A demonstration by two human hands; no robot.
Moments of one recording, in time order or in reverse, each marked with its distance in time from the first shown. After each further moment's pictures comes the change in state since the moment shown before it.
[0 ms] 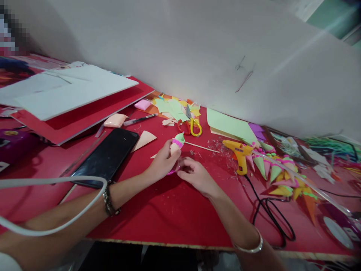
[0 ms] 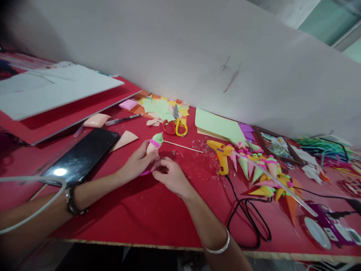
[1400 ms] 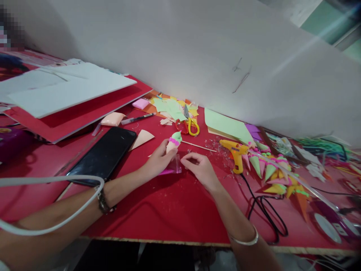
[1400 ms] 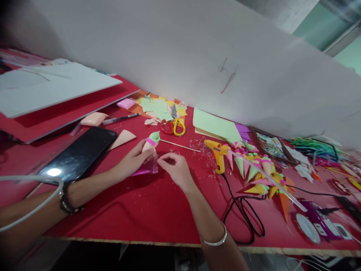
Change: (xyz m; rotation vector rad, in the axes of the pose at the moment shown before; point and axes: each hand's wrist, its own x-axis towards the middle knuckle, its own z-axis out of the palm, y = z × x) left_hand 0.001 -0.003 -0.004 -0.166 -0.075 -0.037; right_hand 0.004 0.002 -0.014 0.059 0.229 0.044
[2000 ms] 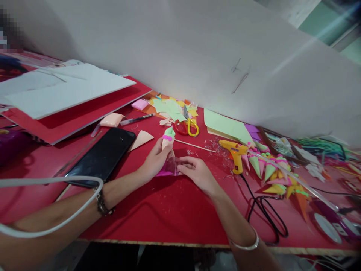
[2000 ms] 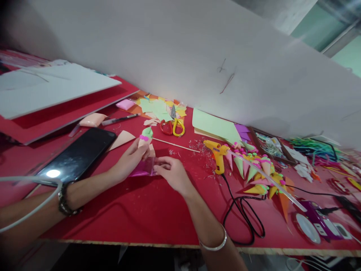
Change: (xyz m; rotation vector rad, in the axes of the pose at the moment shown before) left_hand -0.001 0.013 0.002 -0.163 0.103 -0.018; right_hand -0.006 0.000 0.006 0.150 -0.139 0.107
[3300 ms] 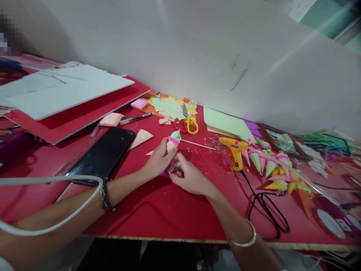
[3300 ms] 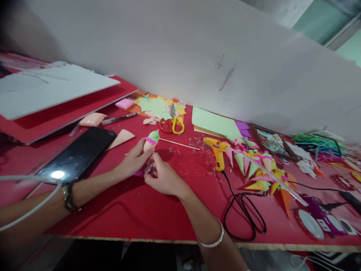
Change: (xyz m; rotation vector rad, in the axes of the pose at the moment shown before) left_hand 0.000 -0.010 0.001 0.454 -0.033 0.130; right_hand -0.007 -0.001 0.012 -0.330 -0.231 -0.218
